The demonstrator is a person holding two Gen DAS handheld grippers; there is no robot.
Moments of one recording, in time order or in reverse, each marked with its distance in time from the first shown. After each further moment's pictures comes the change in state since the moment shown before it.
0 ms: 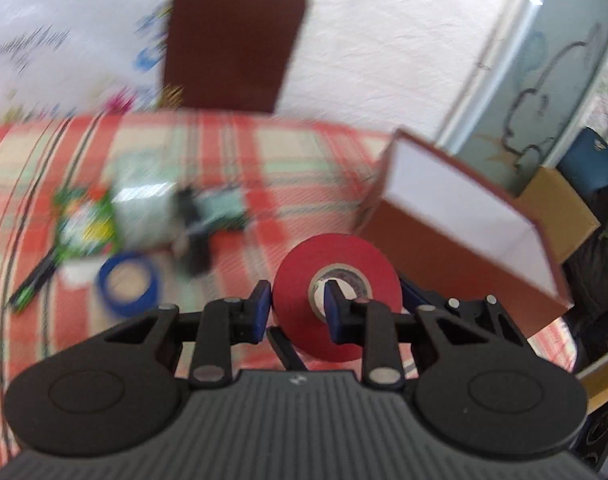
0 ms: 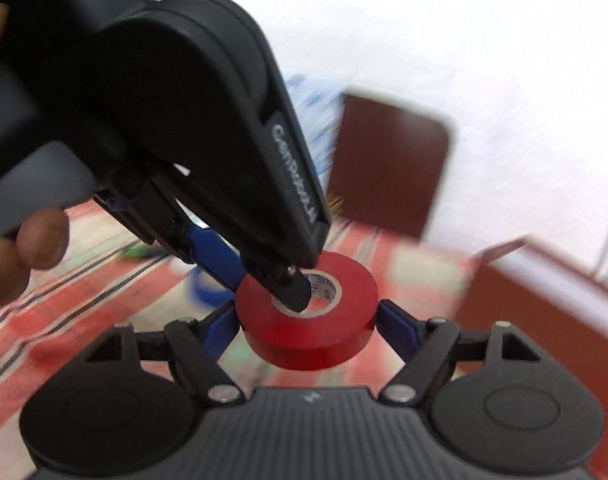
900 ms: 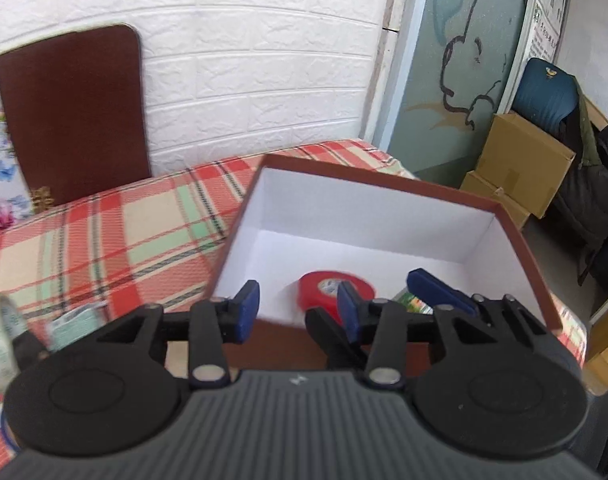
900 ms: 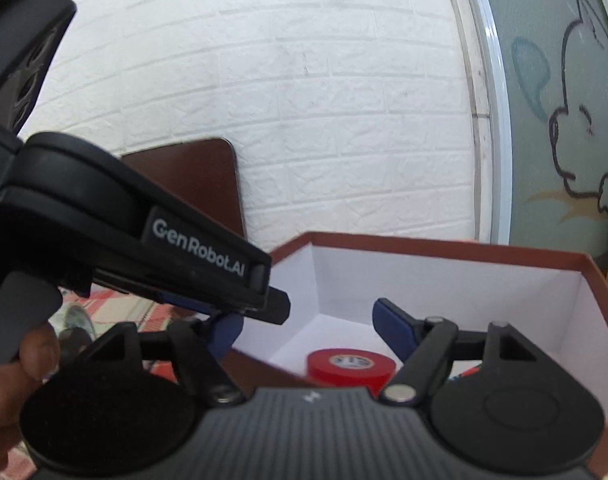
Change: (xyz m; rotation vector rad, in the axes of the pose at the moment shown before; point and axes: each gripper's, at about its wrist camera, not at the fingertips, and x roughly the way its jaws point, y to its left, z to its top) left arm 0.066 -0.099 0.031 0.269 -0.007 -0.034; right arm 0.011 -0.151 -0.015 0.390 -0.026 -0.189
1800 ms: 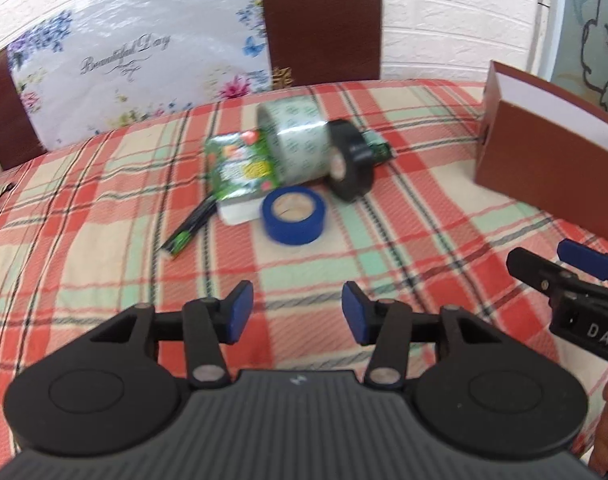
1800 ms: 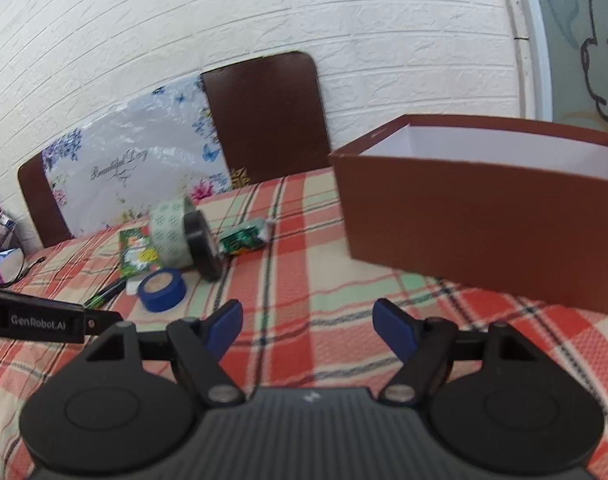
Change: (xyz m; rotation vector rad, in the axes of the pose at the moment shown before) left arm -0.109 0.121 -0.149 -0.149 0.097 0.410; right arm -0.052 0.101 -0.053 0.073 0.283 0.124
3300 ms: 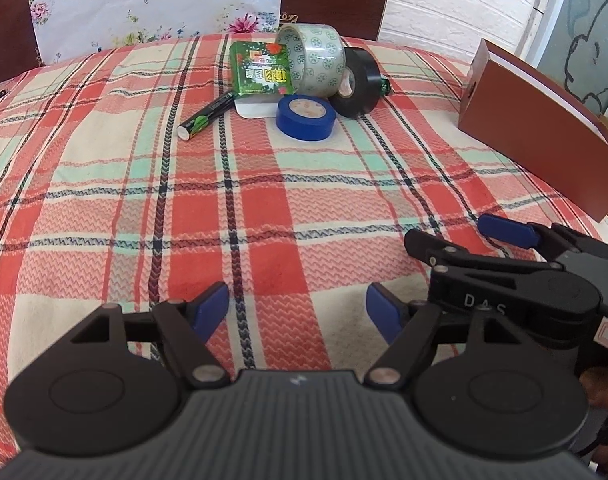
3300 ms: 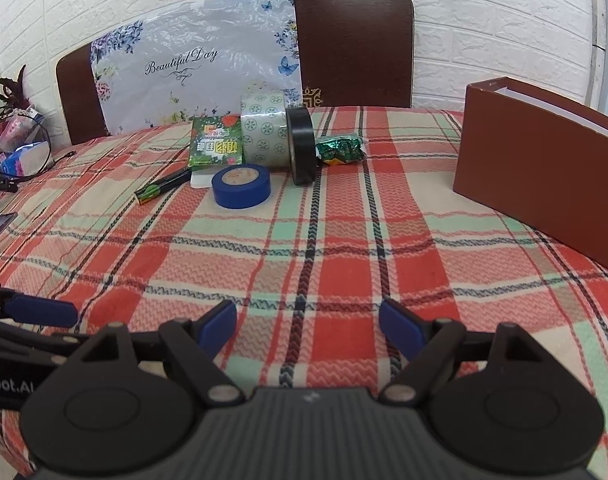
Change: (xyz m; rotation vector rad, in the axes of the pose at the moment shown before) left arm -0.015 0.038 -0.063 -0.106 0.090 -0.151; right arm 0.020 0.068 -0.035 -0.204 0.161 0.004
